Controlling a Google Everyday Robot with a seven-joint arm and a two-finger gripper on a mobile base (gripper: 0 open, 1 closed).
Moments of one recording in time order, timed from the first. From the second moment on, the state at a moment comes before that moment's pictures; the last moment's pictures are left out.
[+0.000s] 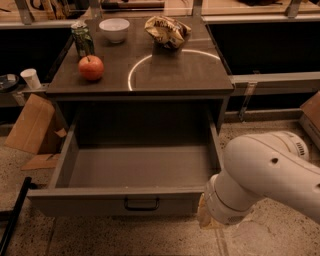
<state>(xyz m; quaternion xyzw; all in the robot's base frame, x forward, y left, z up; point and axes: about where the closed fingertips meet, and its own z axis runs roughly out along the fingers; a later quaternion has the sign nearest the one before) 0.342 -0.119 0.689 -0.75 0.66 0.07 0.09</state>
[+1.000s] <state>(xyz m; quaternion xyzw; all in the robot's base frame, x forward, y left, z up) 0.375 -0.108 0.626 -0.76 0.64 0.06 0.09</state>
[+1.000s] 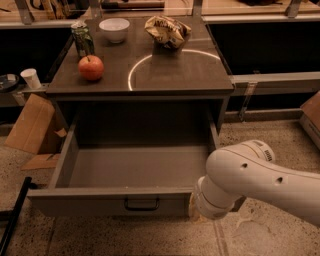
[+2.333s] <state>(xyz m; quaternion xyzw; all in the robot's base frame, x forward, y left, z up) 0.384 -0.105 0.621 -0.76 0.64 0.05 0.10</state>
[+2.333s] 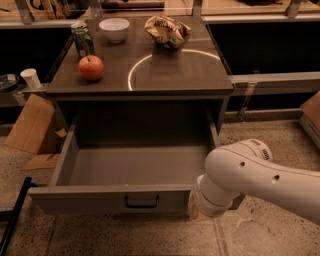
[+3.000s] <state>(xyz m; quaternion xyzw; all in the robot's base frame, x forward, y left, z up) 0.385 -0.105 0.621 -0.76 0.64 0.05 0.10</state>
